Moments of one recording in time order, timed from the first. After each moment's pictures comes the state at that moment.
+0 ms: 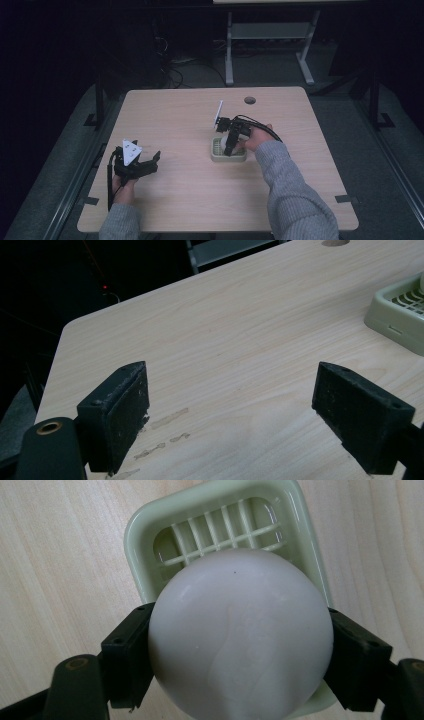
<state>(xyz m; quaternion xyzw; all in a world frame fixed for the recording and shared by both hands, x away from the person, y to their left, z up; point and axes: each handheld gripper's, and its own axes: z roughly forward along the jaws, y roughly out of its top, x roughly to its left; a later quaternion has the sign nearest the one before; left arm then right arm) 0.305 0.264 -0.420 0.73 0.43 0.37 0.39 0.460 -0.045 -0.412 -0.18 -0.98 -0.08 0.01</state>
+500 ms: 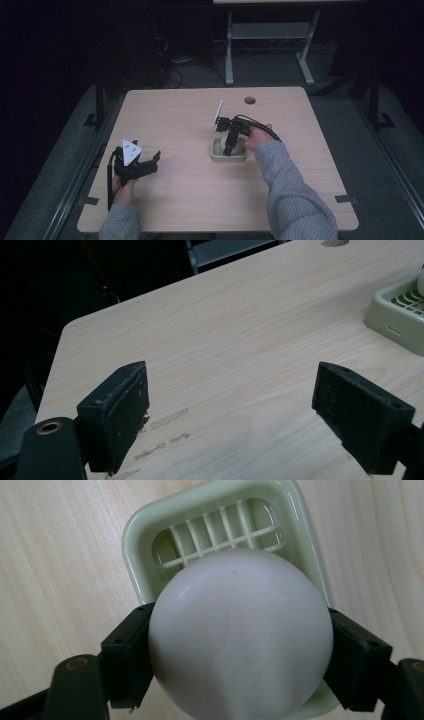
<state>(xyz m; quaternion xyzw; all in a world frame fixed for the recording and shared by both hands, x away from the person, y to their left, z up) 0.305 0.264 -0.420 0.73 0.42 0.37 0.39 0.462 -0.044 -0.414 -0.19 -0.98 -0.08 0.01</state>
